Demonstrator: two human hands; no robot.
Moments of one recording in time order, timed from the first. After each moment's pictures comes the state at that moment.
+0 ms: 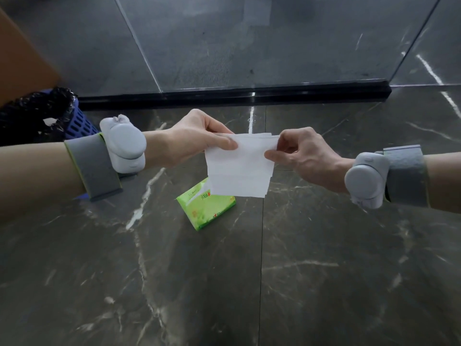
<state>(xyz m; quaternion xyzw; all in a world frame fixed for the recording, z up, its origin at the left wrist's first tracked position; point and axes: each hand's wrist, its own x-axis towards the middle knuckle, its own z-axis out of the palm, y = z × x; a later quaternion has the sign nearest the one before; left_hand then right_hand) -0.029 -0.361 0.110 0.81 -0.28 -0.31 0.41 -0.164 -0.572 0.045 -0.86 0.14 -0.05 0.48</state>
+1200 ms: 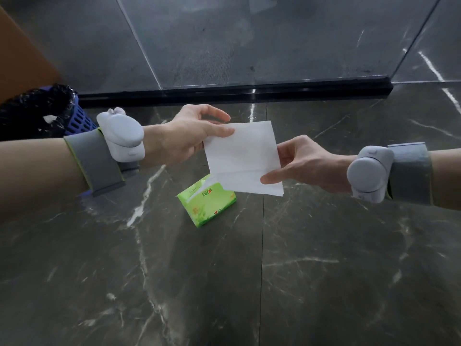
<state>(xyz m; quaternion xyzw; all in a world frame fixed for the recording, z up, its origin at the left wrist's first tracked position) -0.029 -0.365 0.107 0.77 -0.13 -0.32 0.54 -0.171 -0.565 0.049 -0.80 0.13 0.10 0.58</state>
